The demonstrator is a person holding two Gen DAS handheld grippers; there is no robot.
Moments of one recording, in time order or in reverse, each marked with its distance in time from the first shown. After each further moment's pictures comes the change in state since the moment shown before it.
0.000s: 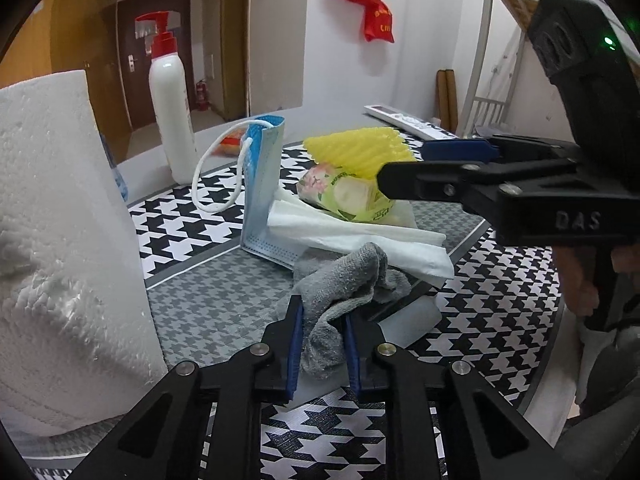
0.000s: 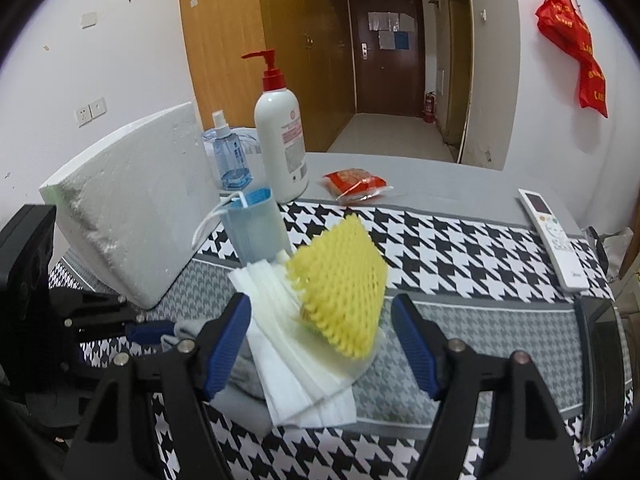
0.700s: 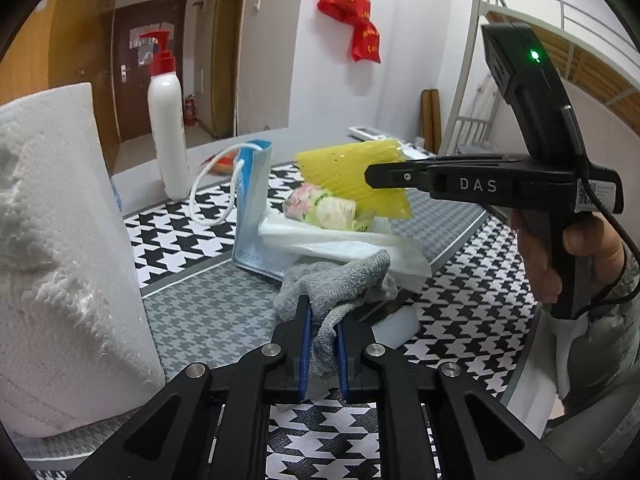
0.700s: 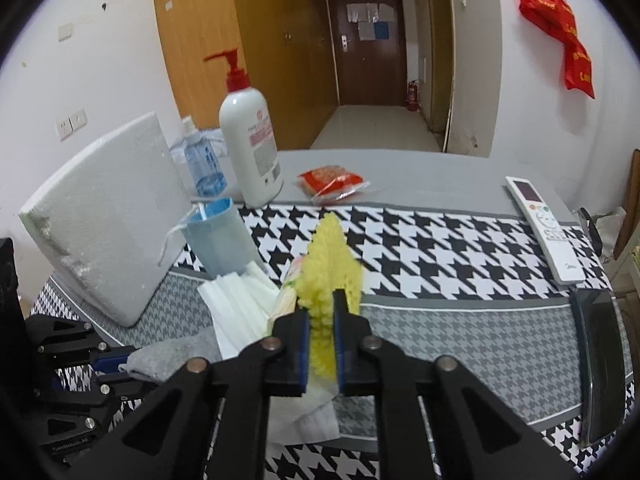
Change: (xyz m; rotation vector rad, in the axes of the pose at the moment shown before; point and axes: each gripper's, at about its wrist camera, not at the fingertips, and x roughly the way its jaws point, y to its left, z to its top) left arm -0.026 -0.001 -0.007 -0.006 -0.082 -0.066; right arm -0.003 -0.018 0.003 0.067 -0.001 -0.045
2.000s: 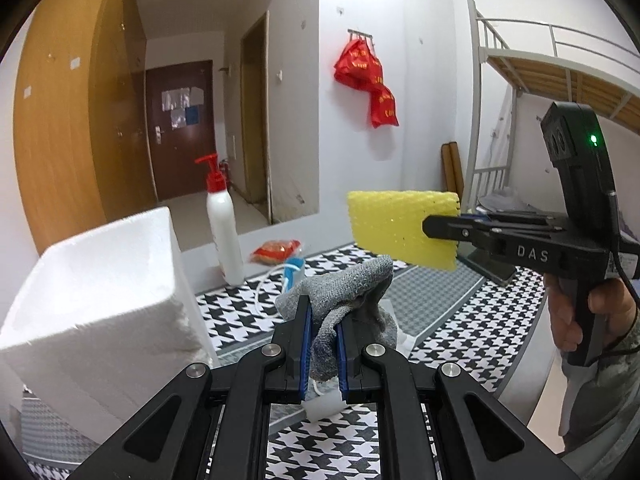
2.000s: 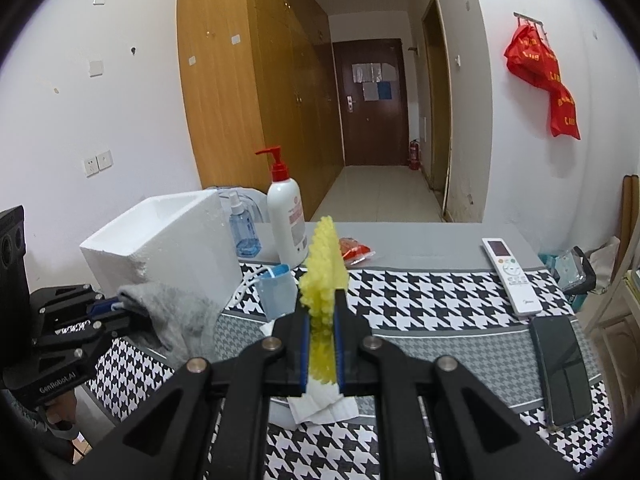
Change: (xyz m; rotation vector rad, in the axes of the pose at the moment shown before) left arm -0.093 -0.022 0.019 0.042 -0.234 0.147; right arm -0.097 0.029 0.001 -0.020 -0.219 0.024
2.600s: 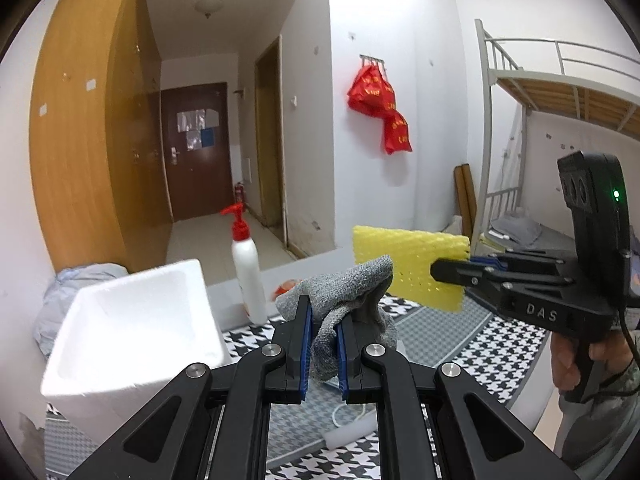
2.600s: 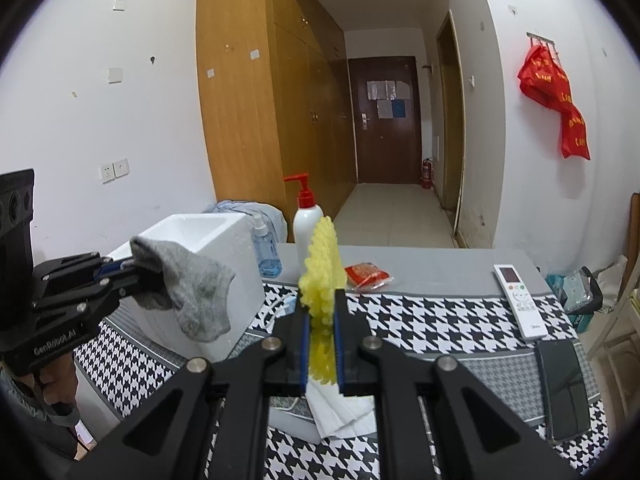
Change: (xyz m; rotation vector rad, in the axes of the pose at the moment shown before) left arm -0.025 0.008 0.038 -0.001 -0.086 0.063; right arm -0.013 0.019 0.017 -0.036 -0.061 0.039
